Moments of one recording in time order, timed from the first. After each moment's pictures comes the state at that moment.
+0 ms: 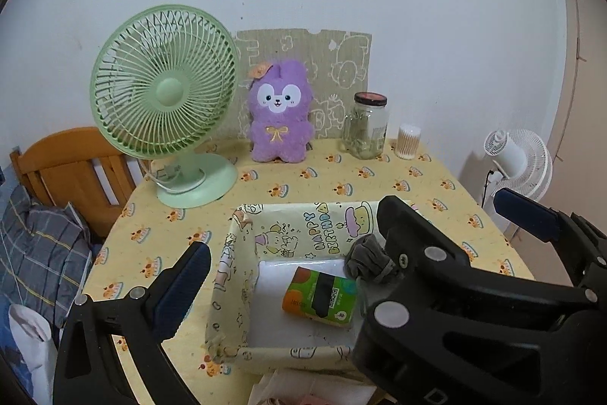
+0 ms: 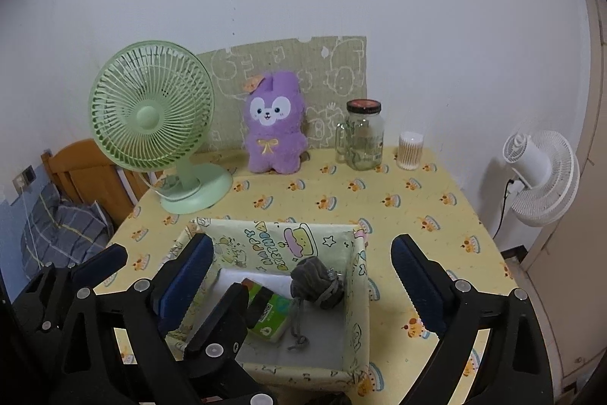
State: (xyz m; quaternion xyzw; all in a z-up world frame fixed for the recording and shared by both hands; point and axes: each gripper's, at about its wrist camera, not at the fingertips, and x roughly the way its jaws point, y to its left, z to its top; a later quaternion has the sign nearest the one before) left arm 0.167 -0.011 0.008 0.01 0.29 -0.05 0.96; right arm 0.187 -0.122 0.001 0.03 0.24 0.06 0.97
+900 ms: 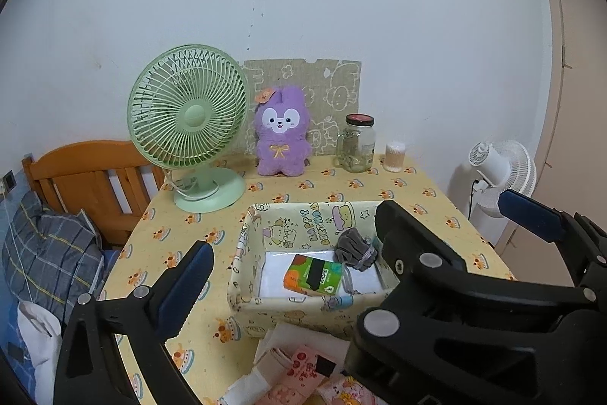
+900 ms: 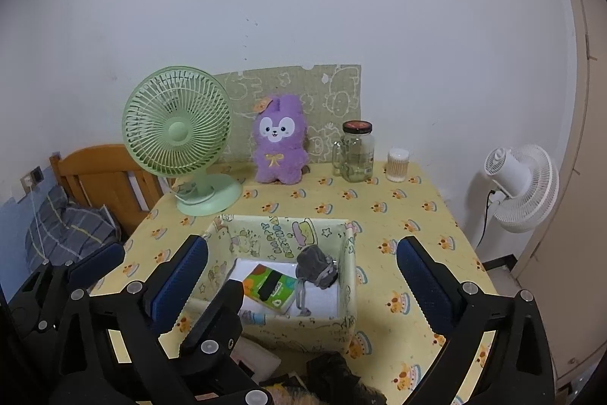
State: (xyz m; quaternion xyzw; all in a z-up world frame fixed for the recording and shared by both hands) left arm 0.096 -0.013 0.035 0.01 0.25 -0.05 0.97; right arm 0.110 -0.123 0.026 0.02 0.21 0.06 0.98
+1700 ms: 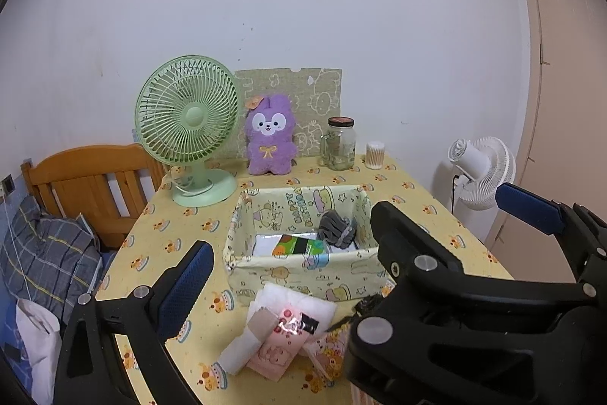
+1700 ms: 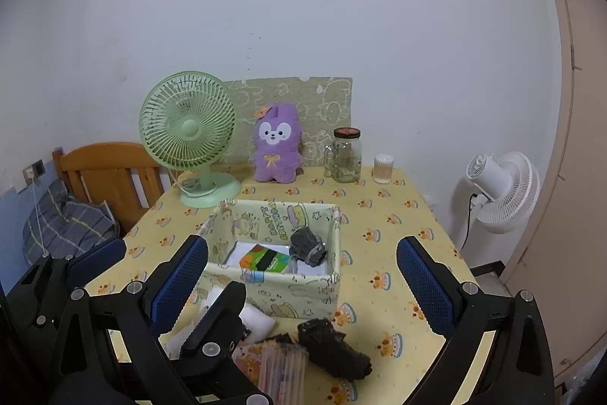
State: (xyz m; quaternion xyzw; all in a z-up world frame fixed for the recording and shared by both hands) left arm 0.037 -0.017 0.028 0.01 0.23 -0.07 0.97; right arm 0.043 -0.125 0.020 0.00 0.19 0.05 0.98
